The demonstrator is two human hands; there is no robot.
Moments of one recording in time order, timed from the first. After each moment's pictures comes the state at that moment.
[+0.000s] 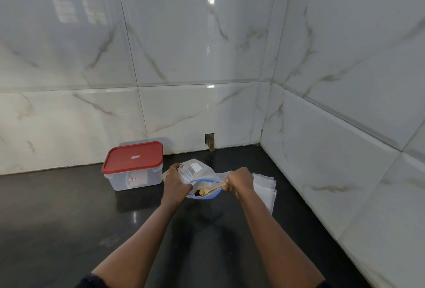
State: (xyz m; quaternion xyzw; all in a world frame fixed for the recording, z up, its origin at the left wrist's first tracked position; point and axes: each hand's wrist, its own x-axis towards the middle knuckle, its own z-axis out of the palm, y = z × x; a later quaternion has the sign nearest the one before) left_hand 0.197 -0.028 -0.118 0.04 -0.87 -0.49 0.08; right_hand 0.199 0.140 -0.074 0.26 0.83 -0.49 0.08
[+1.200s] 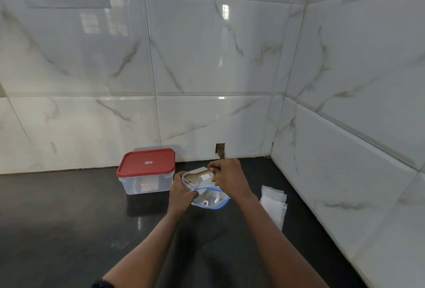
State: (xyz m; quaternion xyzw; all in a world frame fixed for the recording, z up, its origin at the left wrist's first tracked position) left_hand 0.201 -0.039 -0.122 0.08 -0.83 -0.54 0.10; right_hand 0.224 0.099 -0.021 -0.11 0.93 -0.35 -0.08
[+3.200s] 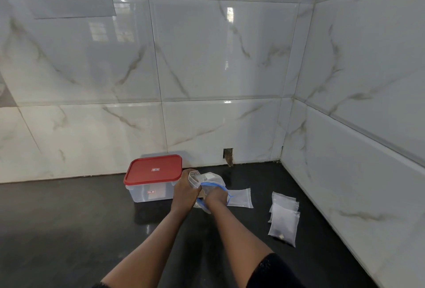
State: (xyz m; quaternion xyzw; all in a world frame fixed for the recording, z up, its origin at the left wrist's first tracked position) left_hand 0.181 -0.051 -0.105 0.03 -0.86 -0.48 0.18; right_hand 0.191 0.032 -0.081 0.34 0.57 -0.74 0.03
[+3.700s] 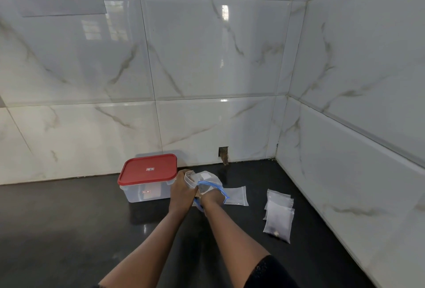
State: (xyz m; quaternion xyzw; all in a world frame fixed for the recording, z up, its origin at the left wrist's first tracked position) left_hand 0.187 -0.041 -0.105 0.04 -0.85 -0.49 0.18; right_hand 0.191 0.031 -0.086 0.34 0.56 -0.75 0.06
